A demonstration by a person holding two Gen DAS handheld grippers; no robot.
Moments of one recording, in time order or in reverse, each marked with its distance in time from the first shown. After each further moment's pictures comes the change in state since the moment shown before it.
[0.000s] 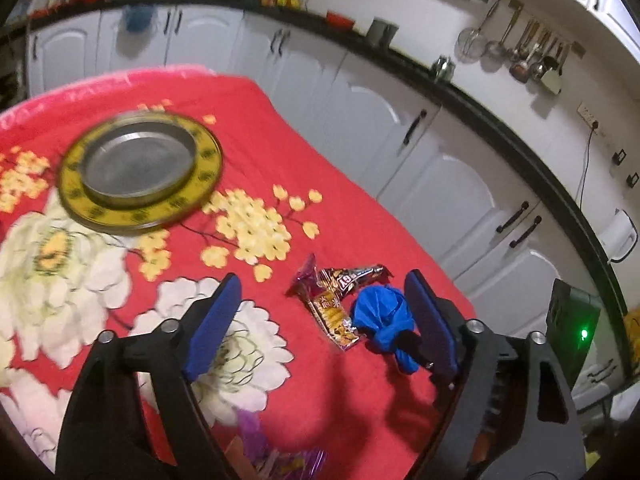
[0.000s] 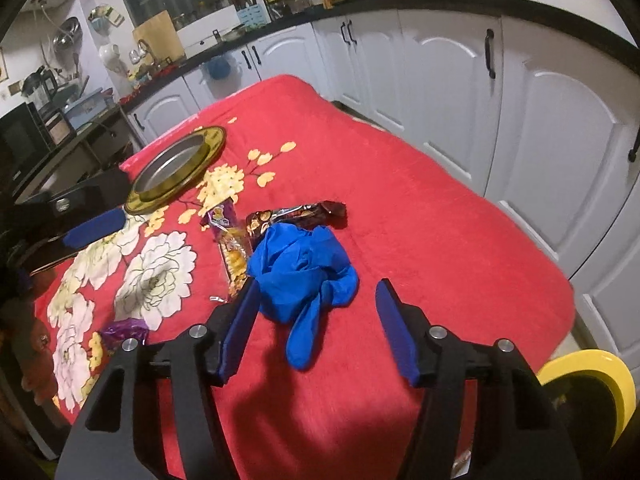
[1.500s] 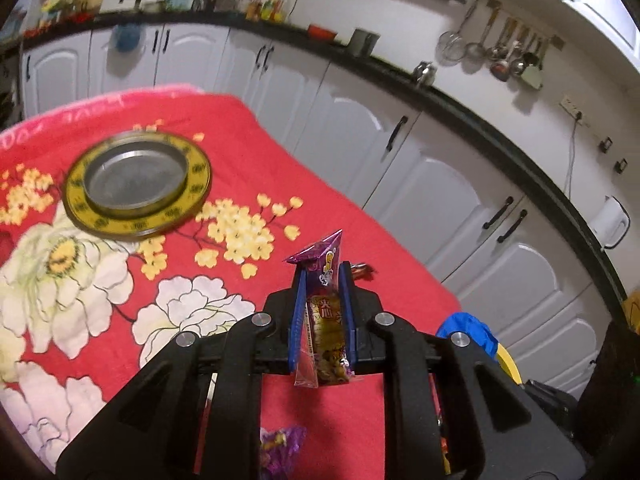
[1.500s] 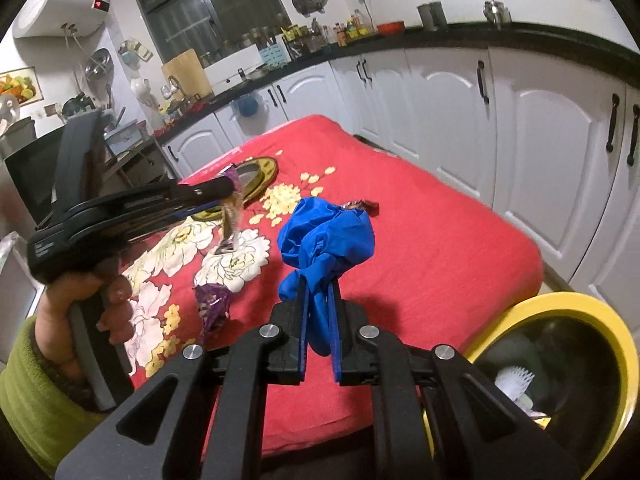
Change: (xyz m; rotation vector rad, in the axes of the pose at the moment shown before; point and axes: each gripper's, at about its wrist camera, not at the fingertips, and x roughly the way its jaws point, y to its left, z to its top) left arm -0.038 -0.022 -0.012 0.070 -0.084 -0.018; right arm -0.113 0.015 -0.048 0.014 -0.155 0.087
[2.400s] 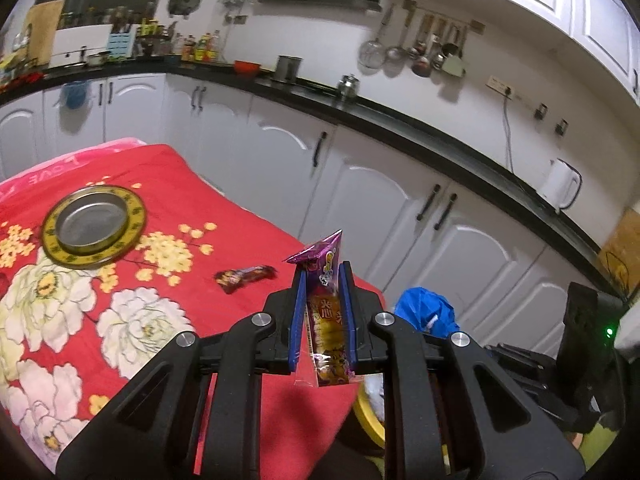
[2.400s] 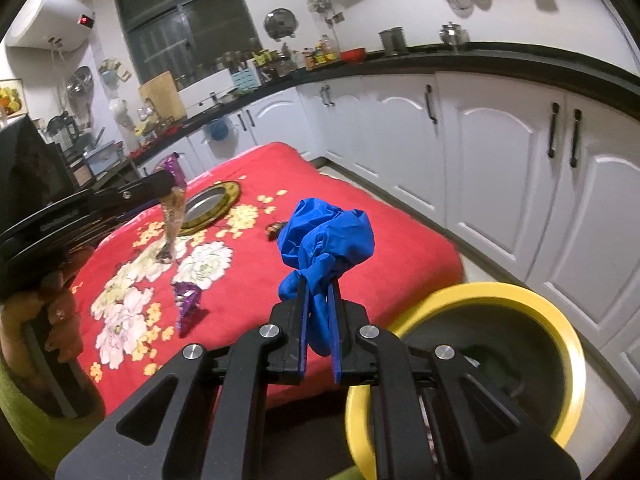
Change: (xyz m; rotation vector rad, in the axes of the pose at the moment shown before) left arm -0.055 -0.085 -0.028 0.179 -0.070 -0.147; right arm -0.072 -0.035 -0.023 0.035 -0.075 -0.121
